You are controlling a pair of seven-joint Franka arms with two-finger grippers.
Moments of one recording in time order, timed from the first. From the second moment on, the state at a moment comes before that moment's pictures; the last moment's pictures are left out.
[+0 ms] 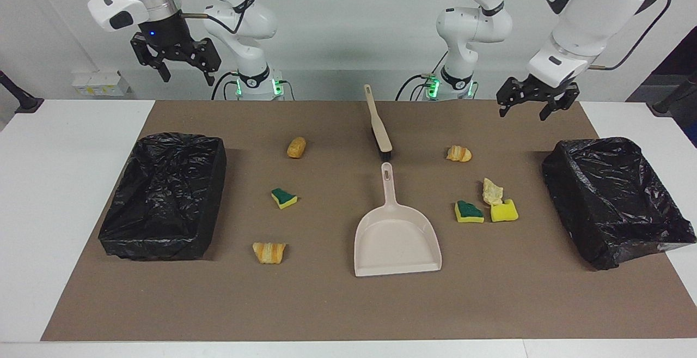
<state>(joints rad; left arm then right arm) -0.23 -0.02 0.05 -1.65 -0.02 1.56 -0.03 -0.10 0.01 0.18 -1.37 -0.04 1.33 0.17</state>
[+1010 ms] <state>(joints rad) -0.70 -0.17 0.04 -2.18 -0.03 1.96 -0.56 0.18 0.21 0.19 -1.35 -0.07 1.57 0.49</state>
